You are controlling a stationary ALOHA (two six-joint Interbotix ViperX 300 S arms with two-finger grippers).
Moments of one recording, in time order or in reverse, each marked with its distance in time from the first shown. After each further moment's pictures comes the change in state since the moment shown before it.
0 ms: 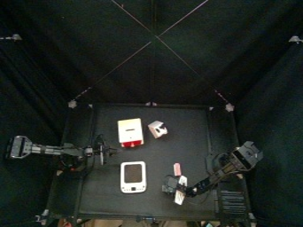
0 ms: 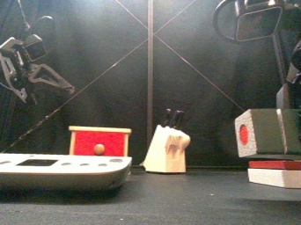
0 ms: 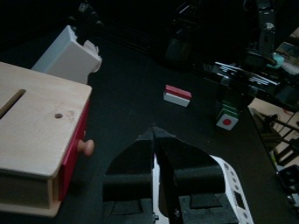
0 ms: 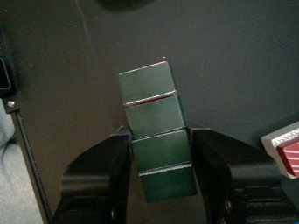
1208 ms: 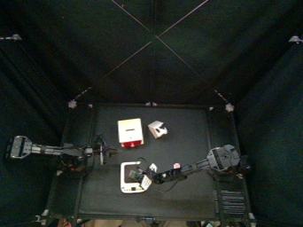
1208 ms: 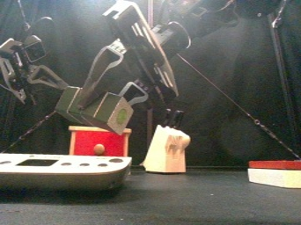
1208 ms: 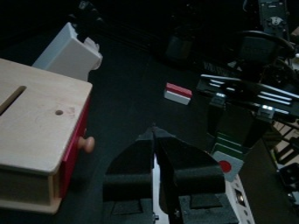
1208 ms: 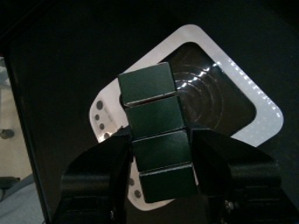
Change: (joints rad) left arm -0.002 0.002 0.008 0.000 0.002 0.000; right arm -0.377 0.298 -0.480 -0.126 -0.161 -0.002
